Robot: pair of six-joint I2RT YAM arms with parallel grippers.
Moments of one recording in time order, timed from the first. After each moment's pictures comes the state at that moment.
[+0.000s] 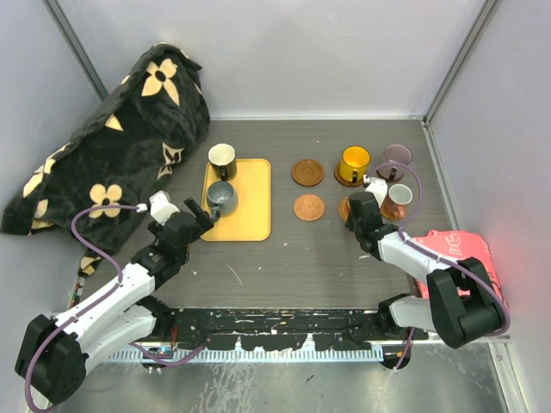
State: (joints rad) left arm -0.53 0.87 0.43 -0.13 -0.60 -0.85; right arm 0.34 1.25 0.51 0.04 0.42 0.45
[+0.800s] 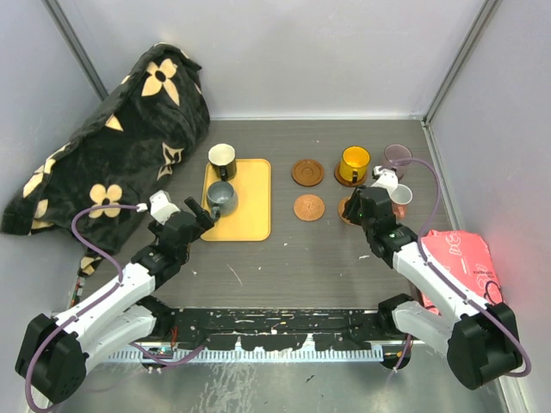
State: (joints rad) left arm -0.53 0.87 0.43 -0.11 -0.60 -0.85; right arm 0.36 0.99 0.57 -0.12 0.31 0.51
